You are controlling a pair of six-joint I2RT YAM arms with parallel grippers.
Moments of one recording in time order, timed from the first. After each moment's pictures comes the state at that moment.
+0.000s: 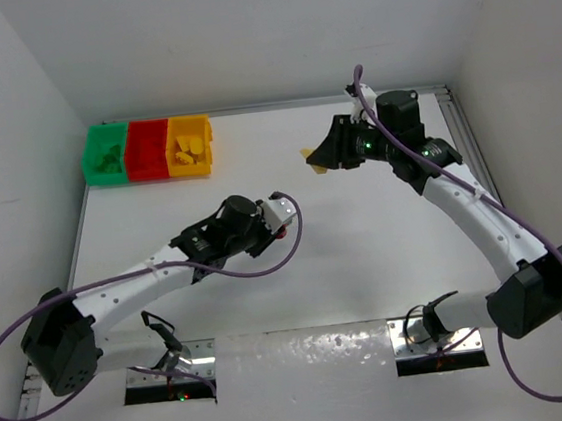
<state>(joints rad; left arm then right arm) -0.81 1.18 0.80 -0.24 -0.04 0.30 0.36 1.33 1.23 -0.35 -0.48 0.44</state>
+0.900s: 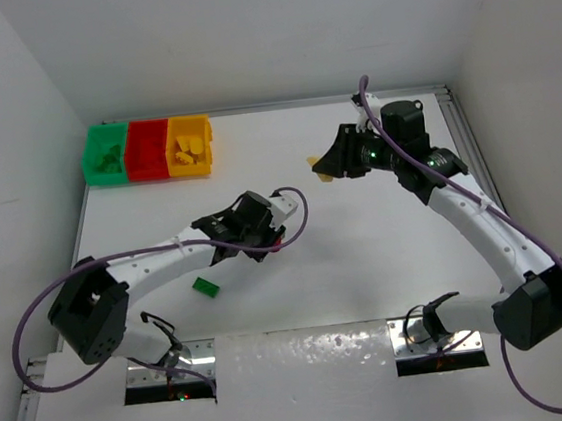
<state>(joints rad) -0.78 1.40 0.86 -0.38 -0.07 0.11 0.36 1.26 1.15 -0.36 -0.45 0.45</state>
